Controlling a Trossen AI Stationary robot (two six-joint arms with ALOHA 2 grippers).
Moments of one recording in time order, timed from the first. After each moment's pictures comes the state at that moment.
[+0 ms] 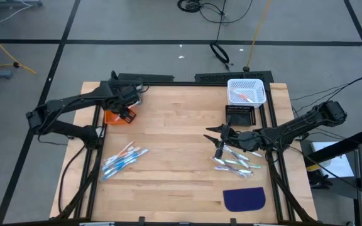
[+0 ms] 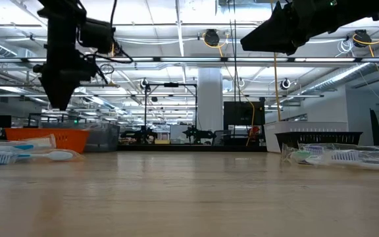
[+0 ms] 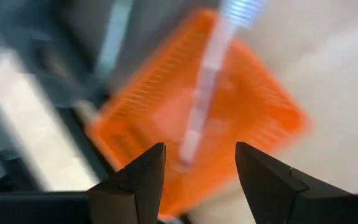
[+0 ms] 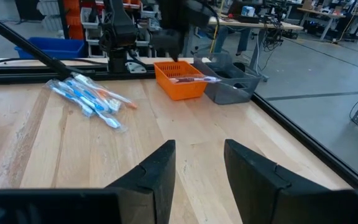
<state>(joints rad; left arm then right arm) 0.52 1.23 0.92 -1.23 -0.25 -0.41 0.29 1.17 0.55 0.38 0.63 0.06</state>
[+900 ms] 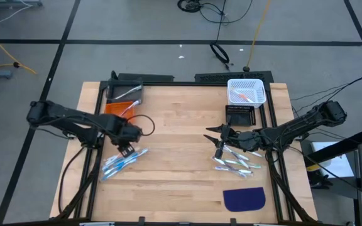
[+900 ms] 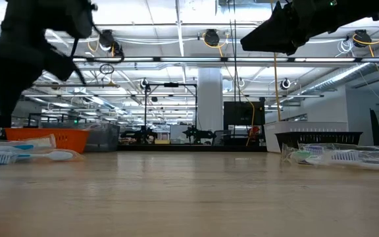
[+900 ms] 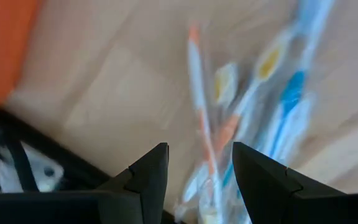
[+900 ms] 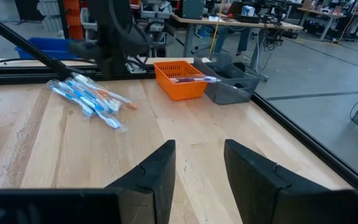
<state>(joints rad) -0.08 1.23 0.78 -1.22 0.08 -0.80 0.29 1.17 0.55 0.38 0.63 0.06</state>
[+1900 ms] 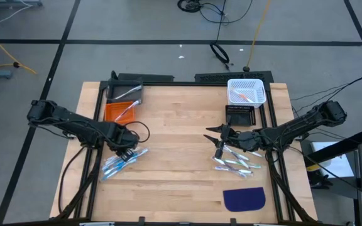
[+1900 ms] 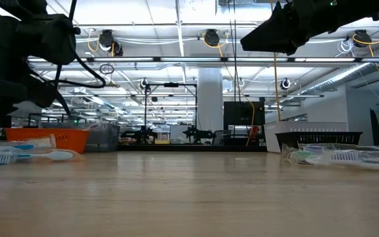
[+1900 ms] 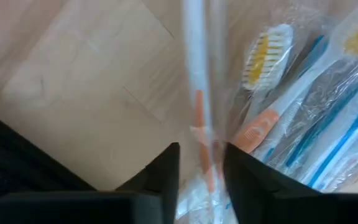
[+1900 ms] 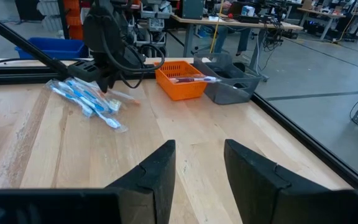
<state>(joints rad) -0.15 1.23 0.58 -1.04 0.14 -1.00 0.29 1.17 0.55 0.38 0.63 0.06</state>
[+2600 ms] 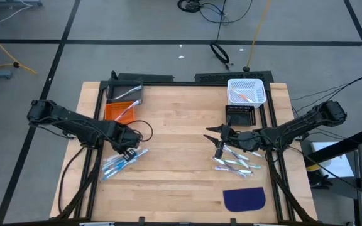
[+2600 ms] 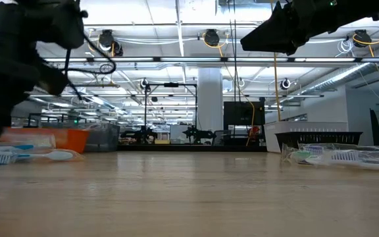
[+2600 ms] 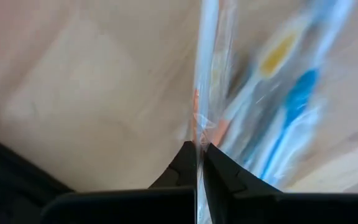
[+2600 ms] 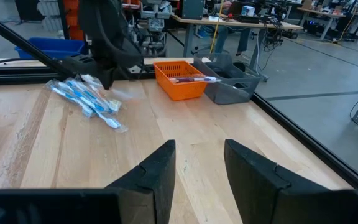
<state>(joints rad) -0.15 1.23 0.67 -1.05 0.10 -0.95 0.29 1.17 0.55 0.38 0.63 0.07</state>
